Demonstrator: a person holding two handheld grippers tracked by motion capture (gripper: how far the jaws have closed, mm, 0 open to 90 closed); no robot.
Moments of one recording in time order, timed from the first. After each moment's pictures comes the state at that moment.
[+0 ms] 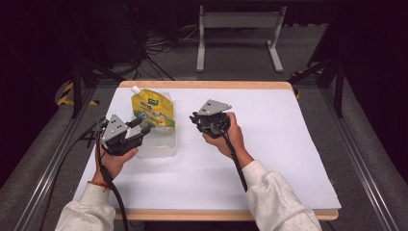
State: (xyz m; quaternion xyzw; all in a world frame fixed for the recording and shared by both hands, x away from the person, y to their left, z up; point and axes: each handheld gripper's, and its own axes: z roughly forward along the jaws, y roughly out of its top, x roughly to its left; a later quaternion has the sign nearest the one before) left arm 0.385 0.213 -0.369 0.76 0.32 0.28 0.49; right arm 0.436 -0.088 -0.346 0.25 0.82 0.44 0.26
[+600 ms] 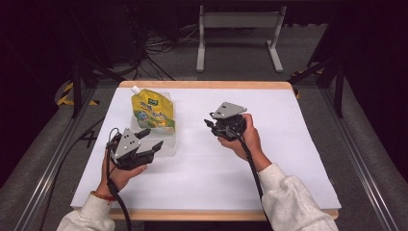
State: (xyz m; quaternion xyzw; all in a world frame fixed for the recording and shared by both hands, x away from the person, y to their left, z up) left arm 0.356 0.188 -0.377 0.78 0.28 0.28 0.48; right arm 0.424 -0.127 -0.341 0.25 0.83 0.41 0.29
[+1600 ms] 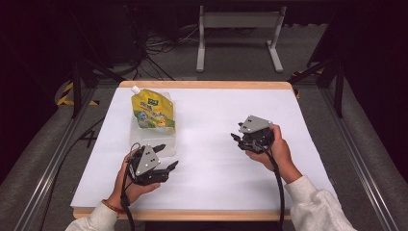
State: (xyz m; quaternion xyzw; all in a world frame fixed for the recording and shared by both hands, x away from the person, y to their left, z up) left arm 0.333 0.151 -0.405 0.83 0.23 0.26 0.44; right arm 0.395 -0.197 -0.356 0.25 0.86 0.33 0.31
